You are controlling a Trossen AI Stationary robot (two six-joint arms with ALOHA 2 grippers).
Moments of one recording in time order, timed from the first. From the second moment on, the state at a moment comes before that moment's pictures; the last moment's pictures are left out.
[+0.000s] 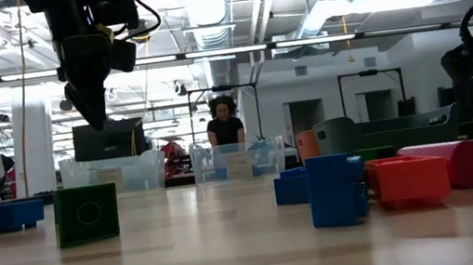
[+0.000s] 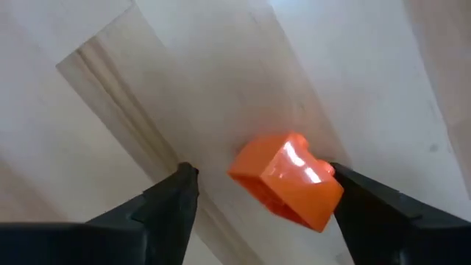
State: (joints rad) left arm 0.35 1.29 1.04 -1.02 0.02 -0.18; right arm 0.46 1.35 0.61 -0.80 0.00 1.01
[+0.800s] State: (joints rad) left arm 0.35 1.29 1.04 -0.99 0.02 -0.18; right arm 0.05 1.16 0.81 -0.85 -0.02 0.67
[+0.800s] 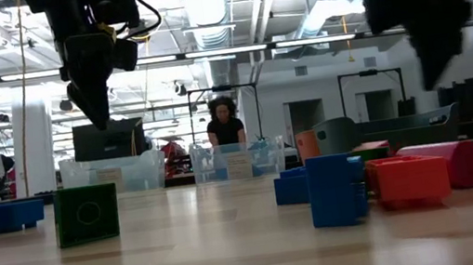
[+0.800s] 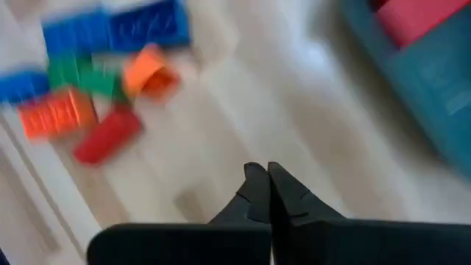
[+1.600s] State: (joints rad) left arm 0.30 1.29 1.04 -1.06 0.18 -0.44; right arm 0.18 1.53 0.92 -0.59 -0.15 0.17
